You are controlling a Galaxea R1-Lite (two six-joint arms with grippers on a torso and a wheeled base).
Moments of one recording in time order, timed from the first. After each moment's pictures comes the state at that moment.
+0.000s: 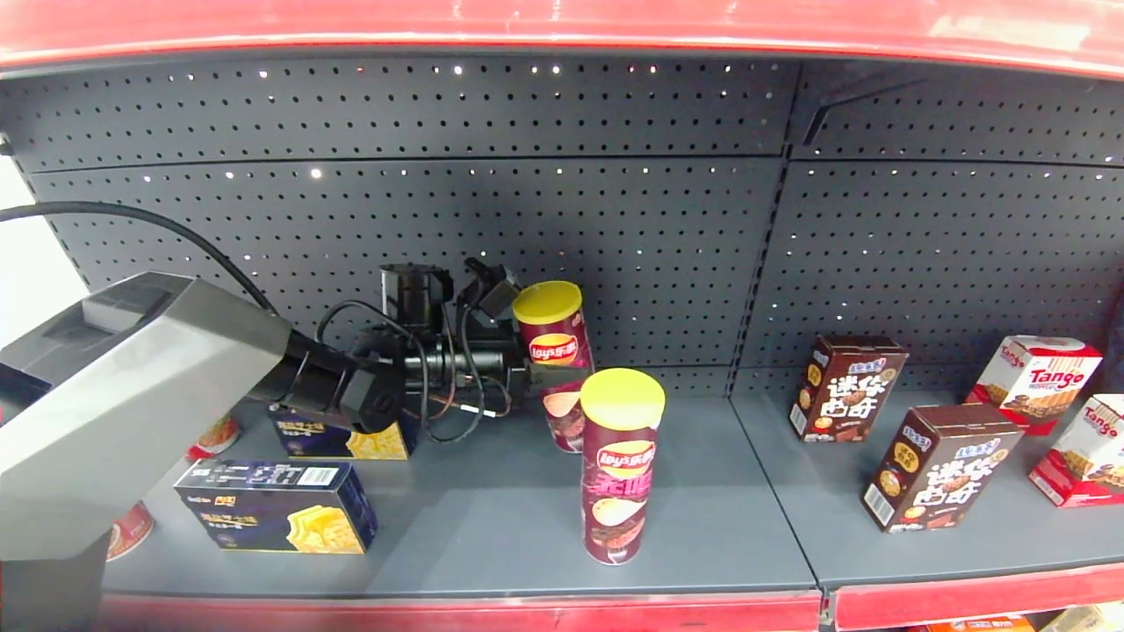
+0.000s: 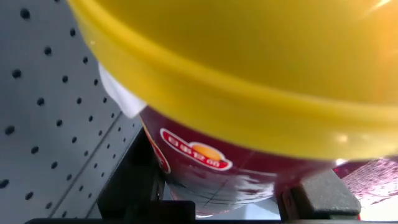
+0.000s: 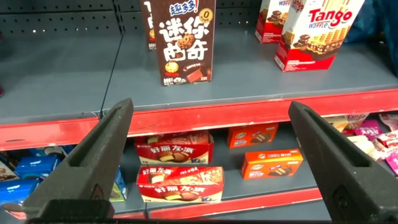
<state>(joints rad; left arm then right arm) -0.29 2.26 -1.34 -0.65 -0.96 0.17 -0.13 0.03 0.00 0.01 0.01 -0.01</state>
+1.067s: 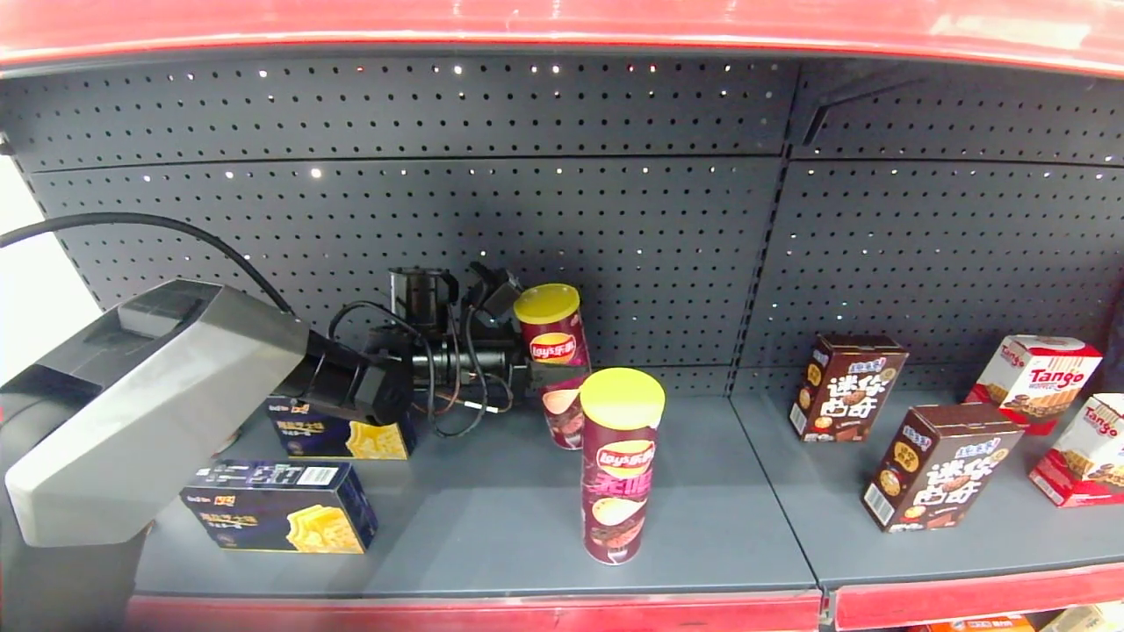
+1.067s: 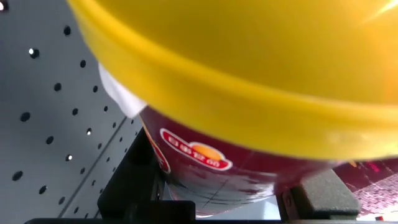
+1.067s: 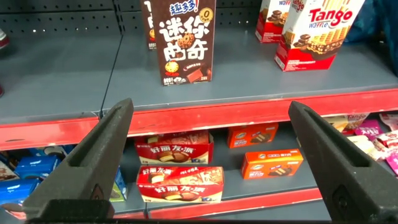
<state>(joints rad) -0.27 2.33 -1.43 -0.60 -0.96 0.17 -0.13 0.03 0.00 0.01 0.01 -0.01</state>
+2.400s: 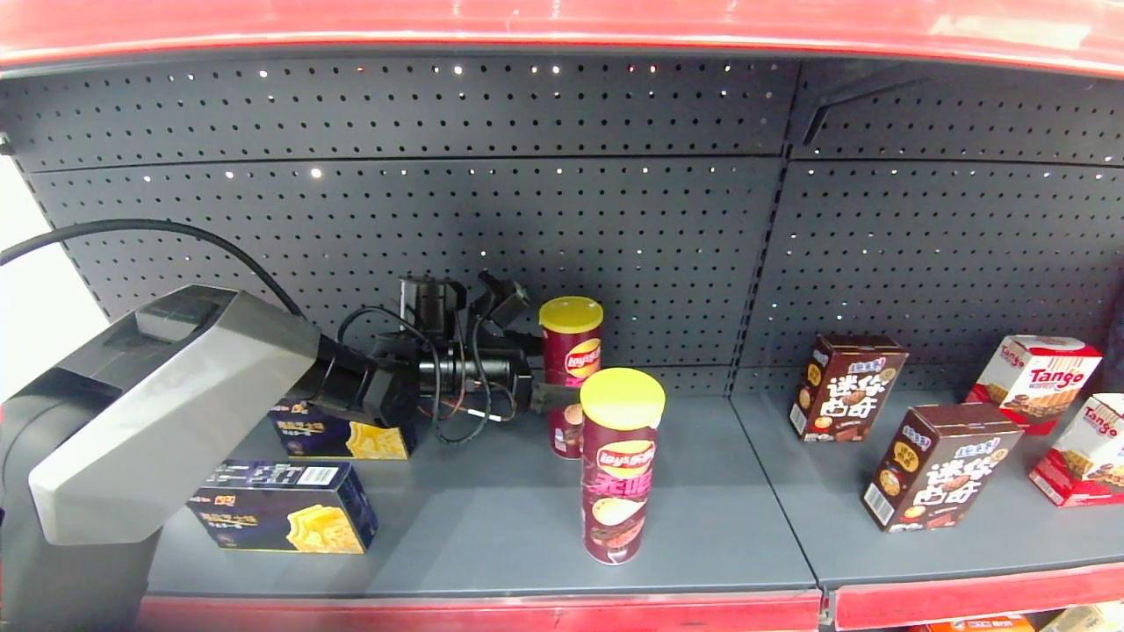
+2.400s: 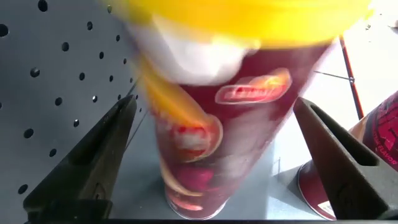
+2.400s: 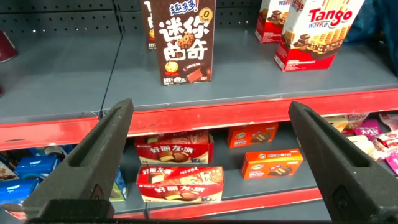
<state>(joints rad) -0.28 2.35 -1.45 -0.55 -0.96 0.22 -0.13 0.03 0.00 0.01 0.01 -0.01</state>
